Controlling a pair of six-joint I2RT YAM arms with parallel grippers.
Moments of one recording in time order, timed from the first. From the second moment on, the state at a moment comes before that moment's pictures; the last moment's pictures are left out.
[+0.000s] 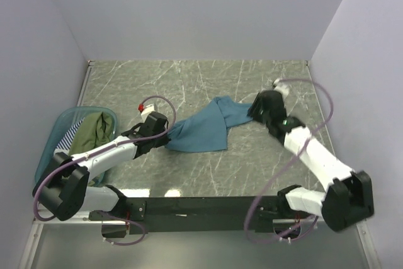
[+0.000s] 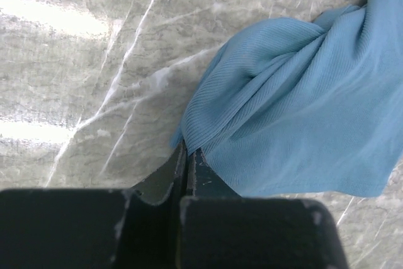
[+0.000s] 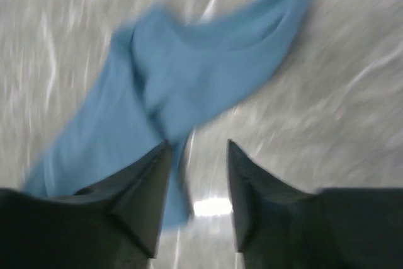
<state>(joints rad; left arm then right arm) -0.59 1.29 0.65 -0.20 -0.27 -0.85 0.28 1.24 0.91 -0.32 0.25 0.63</state>
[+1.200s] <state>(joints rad) -0.55 1.25 0.69 -0.21 -0.14 -0.79 0.70 0.97 0.84 -0.44 0.44 0.77</state>
